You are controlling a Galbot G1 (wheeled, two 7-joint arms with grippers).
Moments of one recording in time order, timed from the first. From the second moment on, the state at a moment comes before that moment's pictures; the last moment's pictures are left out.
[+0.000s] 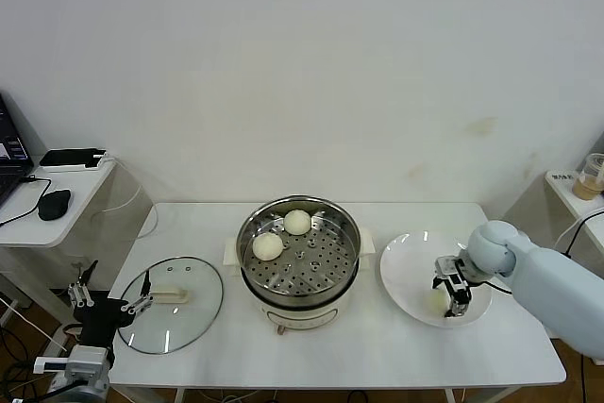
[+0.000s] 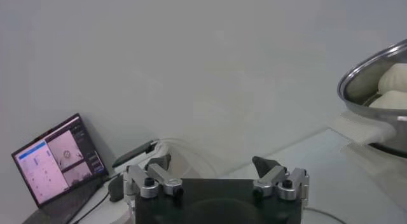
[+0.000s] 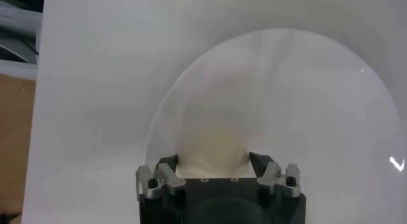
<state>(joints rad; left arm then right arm) 1.69 -1.20 -0.77 -2.28 0.07 0.32 -0.09 -0.29 0.63 -0.53 1.39 -0.32 -0.23 -1.18</state>
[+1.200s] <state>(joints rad) 1.69 -1.18 -0.78 -2.29 0.06 0.32 -0.09 0.30 0.63 -0.82 1.50 -0.07 -0.26 -1.25</state>
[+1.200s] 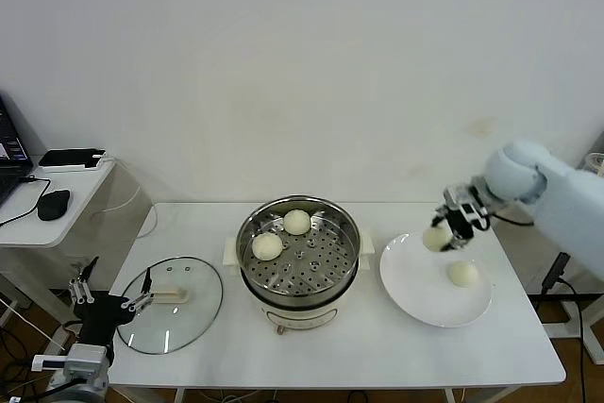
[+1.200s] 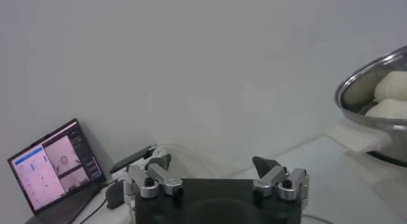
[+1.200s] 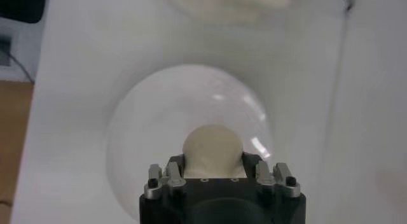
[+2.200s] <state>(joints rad) 1.70 -1.22 -0.83 -2.31 0.05 0.32 -0.08 0.45 1.11 -1.16 1.52 0.03 -0.10 -1.11</state>
